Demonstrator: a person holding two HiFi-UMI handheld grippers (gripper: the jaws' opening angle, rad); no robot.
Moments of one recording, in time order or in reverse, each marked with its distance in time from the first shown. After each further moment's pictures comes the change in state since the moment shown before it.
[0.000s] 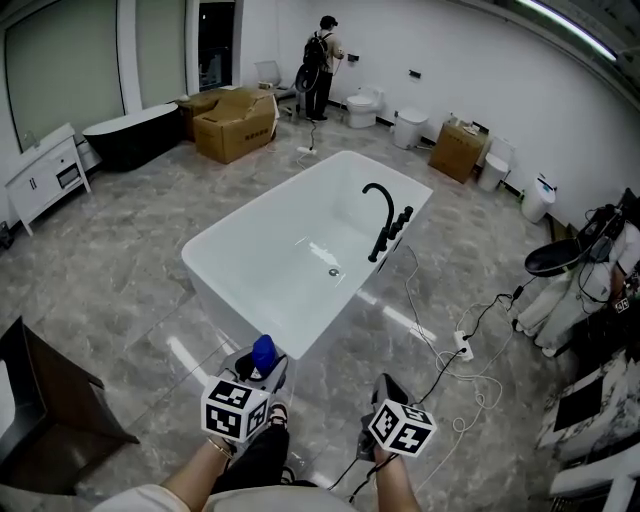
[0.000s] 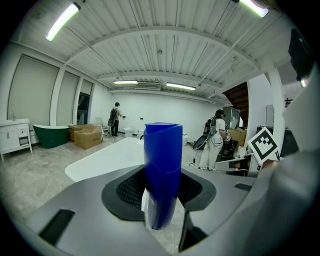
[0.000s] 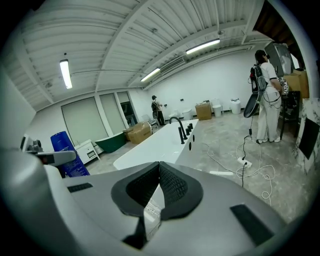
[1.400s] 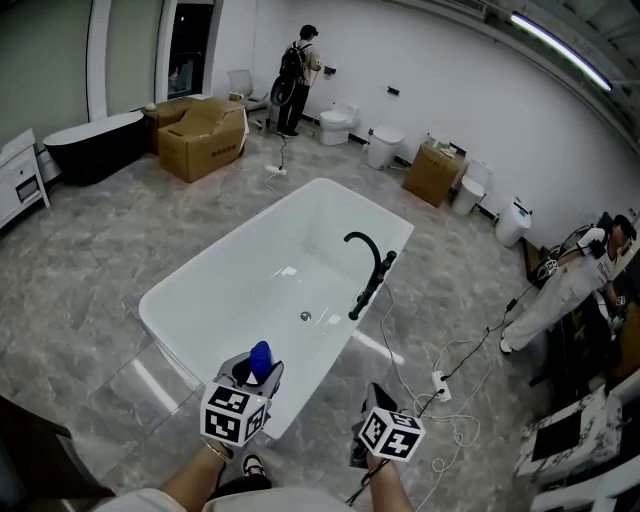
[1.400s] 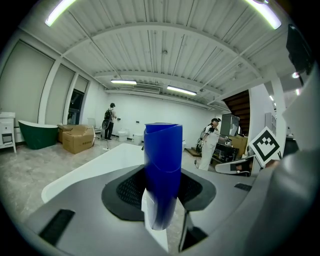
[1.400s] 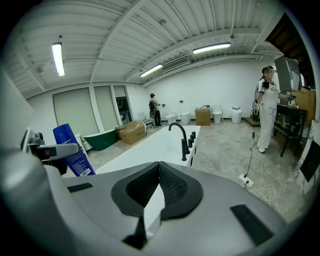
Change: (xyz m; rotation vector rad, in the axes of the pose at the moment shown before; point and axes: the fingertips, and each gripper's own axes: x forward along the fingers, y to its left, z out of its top) left arm 0.181 0.100 0.084 -0.015 -0.053 -0.086; right arm 0.170 0.001 0.110 -0.089 0.004 -0.090
